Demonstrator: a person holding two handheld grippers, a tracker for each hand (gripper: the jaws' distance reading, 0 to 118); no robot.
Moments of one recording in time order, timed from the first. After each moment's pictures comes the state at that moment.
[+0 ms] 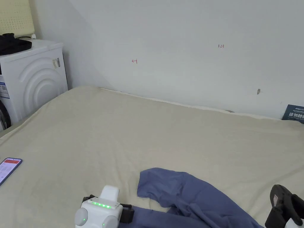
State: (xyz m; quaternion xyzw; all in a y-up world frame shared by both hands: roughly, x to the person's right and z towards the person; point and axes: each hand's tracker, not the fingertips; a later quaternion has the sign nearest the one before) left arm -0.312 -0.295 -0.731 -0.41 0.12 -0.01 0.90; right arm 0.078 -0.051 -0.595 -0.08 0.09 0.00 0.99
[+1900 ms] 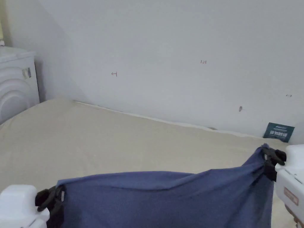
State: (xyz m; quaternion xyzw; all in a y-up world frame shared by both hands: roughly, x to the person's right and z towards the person) left arm -0.331 -0.081 -0.646 -0.11 0.09 0.09 0.99; right arm 0.151 -0.017 -0.855 -0.04 0.11 0.12 0.98
